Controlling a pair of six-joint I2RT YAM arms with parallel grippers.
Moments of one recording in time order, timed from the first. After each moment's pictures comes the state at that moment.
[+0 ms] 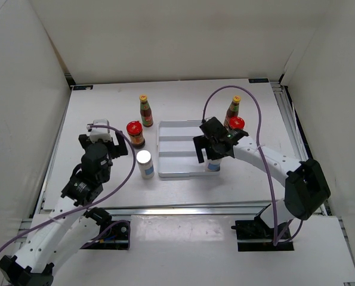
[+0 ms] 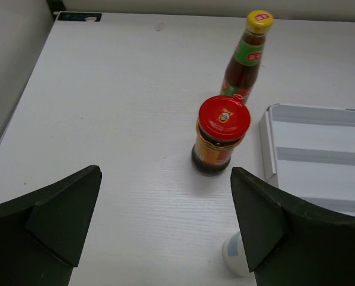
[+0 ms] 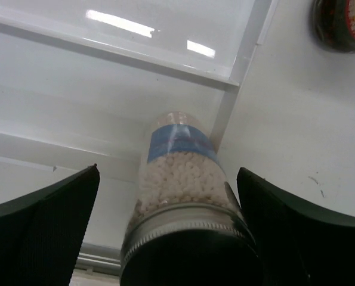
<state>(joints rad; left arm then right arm) -0.51 0.64 0.68 -0.27 -0.62 -0.14 0.71 1.48 1.10 -0.70 0.20 0.33</state>
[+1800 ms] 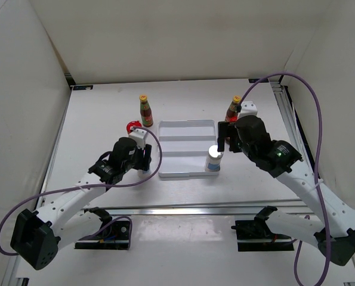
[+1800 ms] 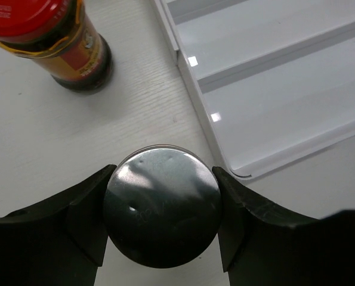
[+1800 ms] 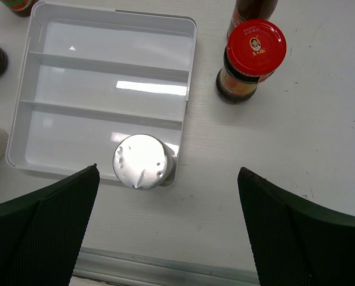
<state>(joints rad) -0.59 0.99 0.63 -0.26 -0.14 -0.16 0.71 1.01 1.15 -0.77 0.38 0.34</state>
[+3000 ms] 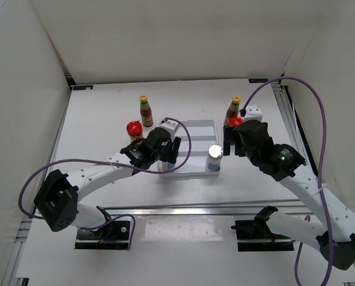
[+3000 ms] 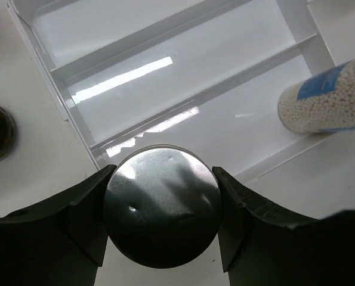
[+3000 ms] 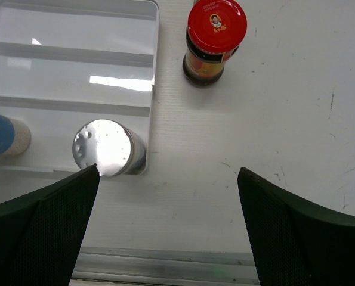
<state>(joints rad) -0.81 1.37 0.92 -0.22 -0.22 -0.27 0.71 0.97 1.11 -0.84 0.46 0.33</state>
